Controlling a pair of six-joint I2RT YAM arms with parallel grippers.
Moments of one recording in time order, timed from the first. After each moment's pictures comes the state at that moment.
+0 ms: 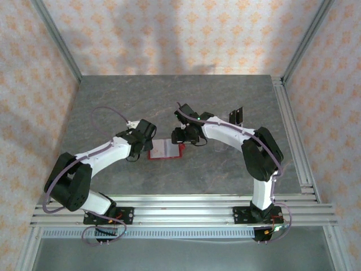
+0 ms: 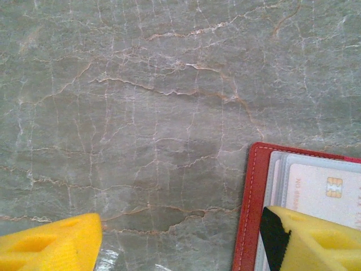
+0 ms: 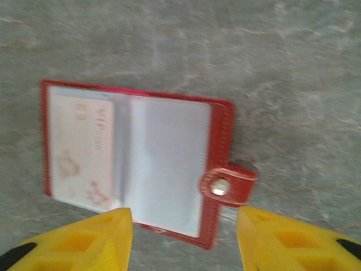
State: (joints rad) left arm -0.46 1.45 0.83 -0.56 -0.41 -0.68; right arm 0.74 1.89 1.41 -0.68 -0.13 0.59
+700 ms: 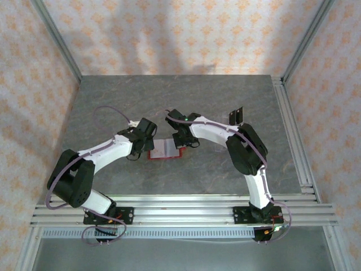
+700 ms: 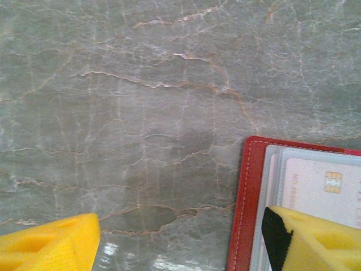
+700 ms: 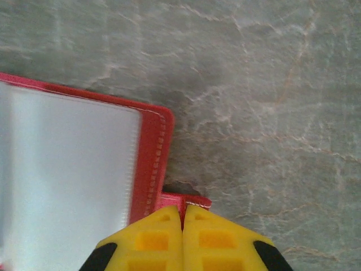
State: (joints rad) left arm -0.44 1.49 0.86 -0.55 -0.36 -0.65; right arm 0.78 2.05 1.52 -0.82 0.09 0.49
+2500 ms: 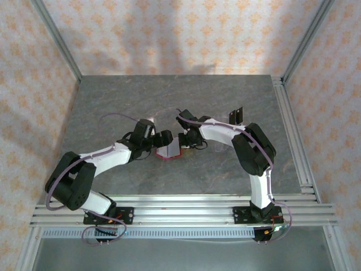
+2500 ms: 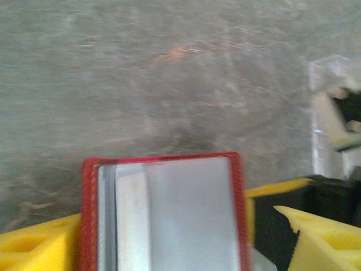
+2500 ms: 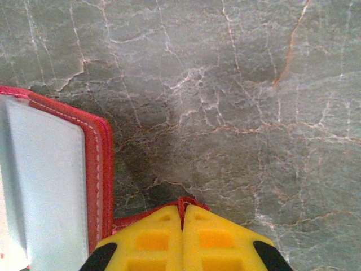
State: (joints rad) left arm -0.48 1.46 0.71 0.02 0.11 -0.74; right arm 0.71 1.98 1.36 -0.63 -0.10 0.56
